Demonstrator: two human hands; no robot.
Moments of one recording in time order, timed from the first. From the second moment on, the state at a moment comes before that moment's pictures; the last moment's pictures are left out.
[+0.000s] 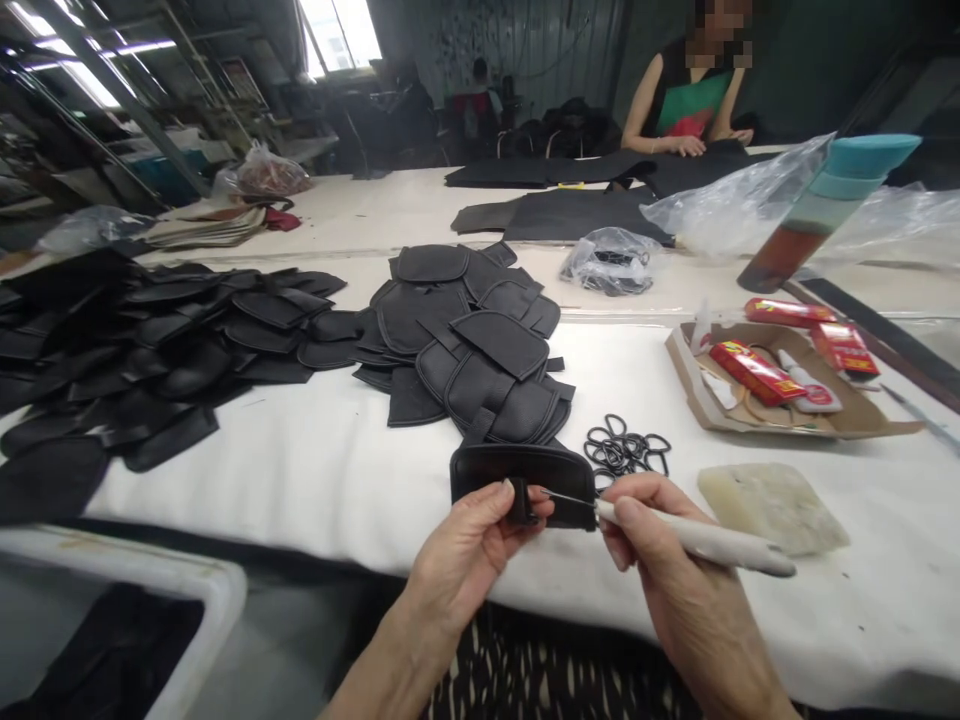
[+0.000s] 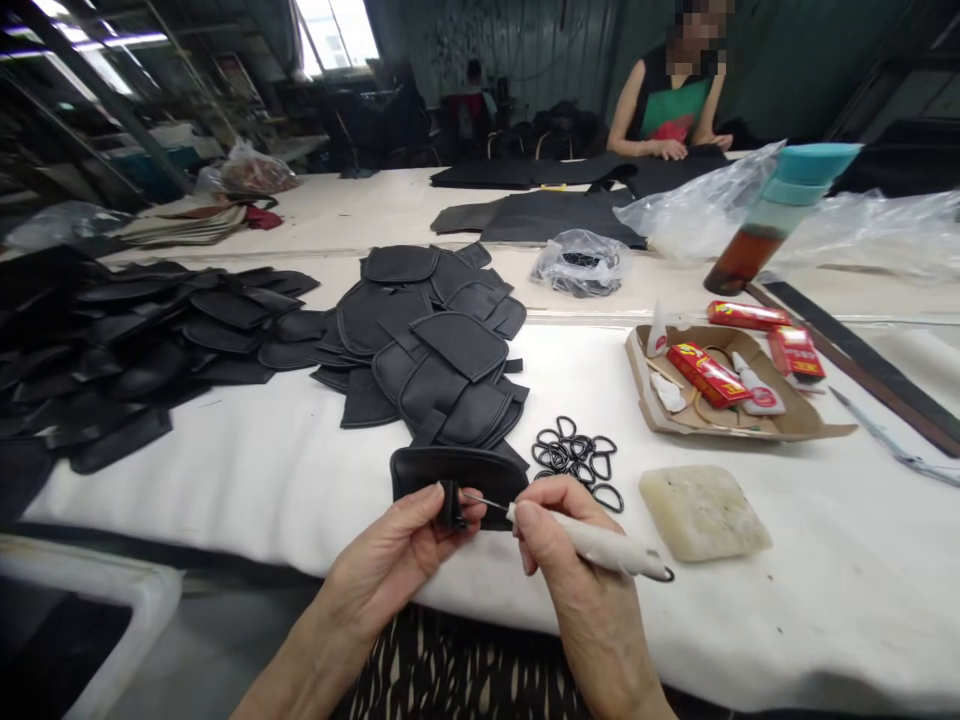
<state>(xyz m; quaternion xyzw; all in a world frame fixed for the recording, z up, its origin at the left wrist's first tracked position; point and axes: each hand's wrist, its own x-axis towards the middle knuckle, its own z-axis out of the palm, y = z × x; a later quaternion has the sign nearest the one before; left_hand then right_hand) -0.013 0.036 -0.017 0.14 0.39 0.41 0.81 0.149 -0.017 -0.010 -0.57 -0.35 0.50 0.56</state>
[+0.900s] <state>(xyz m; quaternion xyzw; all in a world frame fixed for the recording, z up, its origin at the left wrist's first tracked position) -0.004 0.027 -0.019 0.19 0.40 0.46 0.77 0.134 0.000 0.006 -0.60 -0.49 0.41 0.47</state>
